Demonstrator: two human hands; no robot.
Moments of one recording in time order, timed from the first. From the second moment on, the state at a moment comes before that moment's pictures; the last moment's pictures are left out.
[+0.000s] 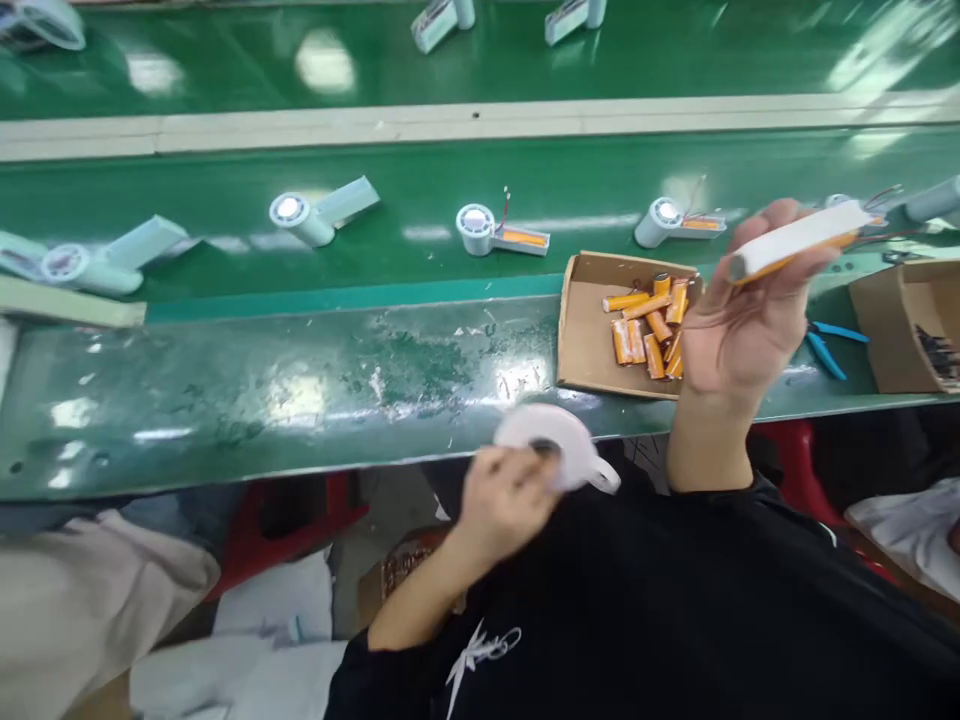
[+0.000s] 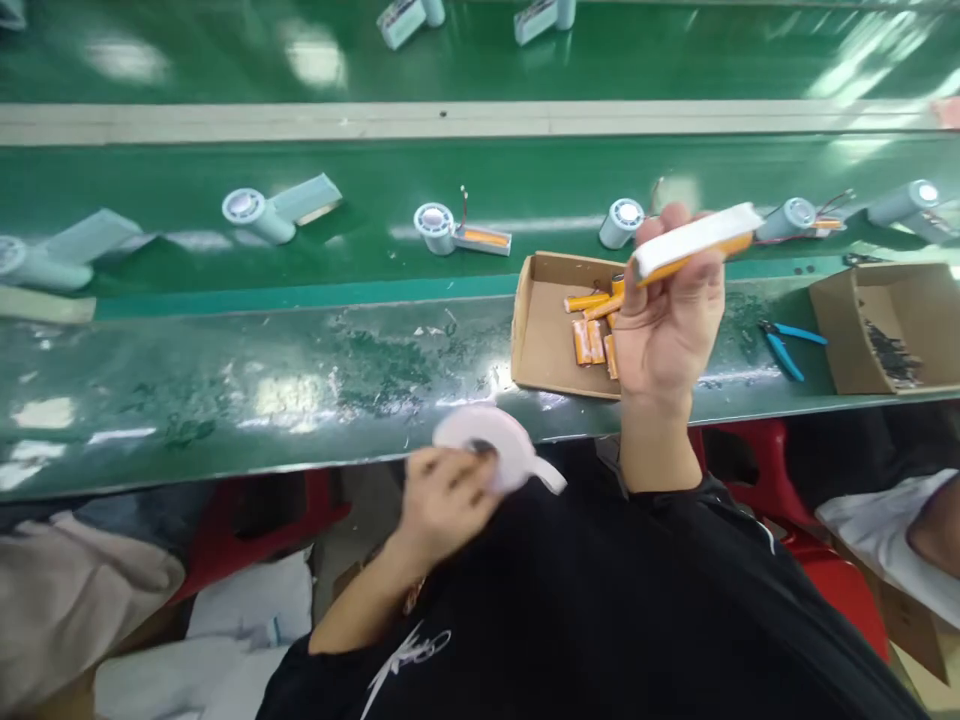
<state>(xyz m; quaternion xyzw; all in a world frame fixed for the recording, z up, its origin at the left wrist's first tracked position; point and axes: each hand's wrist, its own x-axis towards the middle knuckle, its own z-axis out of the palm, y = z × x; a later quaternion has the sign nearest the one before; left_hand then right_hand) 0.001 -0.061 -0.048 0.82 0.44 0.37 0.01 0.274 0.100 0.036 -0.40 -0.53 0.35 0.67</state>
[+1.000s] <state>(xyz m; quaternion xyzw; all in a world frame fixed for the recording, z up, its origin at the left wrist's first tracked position) -0.202 0.338 -0.073 0.78 0.58 0.17 0.17 0.231 0.165 0.101 -0.29 -0.74 0.34 0.50</state>
